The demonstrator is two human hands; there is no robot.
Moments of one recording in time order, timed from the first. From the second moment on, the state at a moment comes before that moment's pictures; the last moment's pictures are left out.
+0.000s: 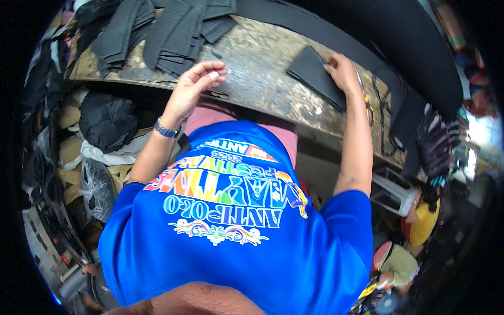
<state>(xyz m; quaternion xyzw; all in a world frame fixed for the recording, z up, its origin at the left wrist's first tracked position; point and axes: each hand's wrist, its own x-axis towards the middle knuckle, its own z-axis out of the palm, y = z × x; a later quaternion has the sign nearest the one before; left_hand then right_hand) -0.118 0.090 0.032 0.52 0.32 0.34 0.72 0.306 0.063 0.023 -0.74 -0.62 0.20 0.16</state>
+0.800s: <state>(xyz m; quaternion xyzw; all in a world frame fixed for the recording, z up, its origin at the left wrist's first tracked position) -0.258 0.318 0.030 0.68 0.64 0.35 -0.08 -0.038 0.263 0.079 -0.54 -0.83 0.00 0.16</state>
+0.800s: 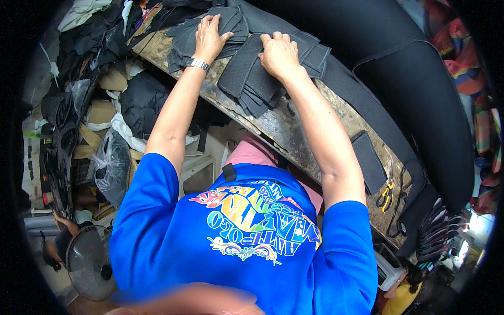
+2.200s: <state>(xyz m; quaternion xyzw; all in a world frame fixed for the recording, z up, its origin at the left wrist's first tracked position) -0.189 0.190 -0.002 0.82 0.34 0.45 0.08 0.097 -0.007 0.056 -0.71 -0.56 0.37 0.20</state>
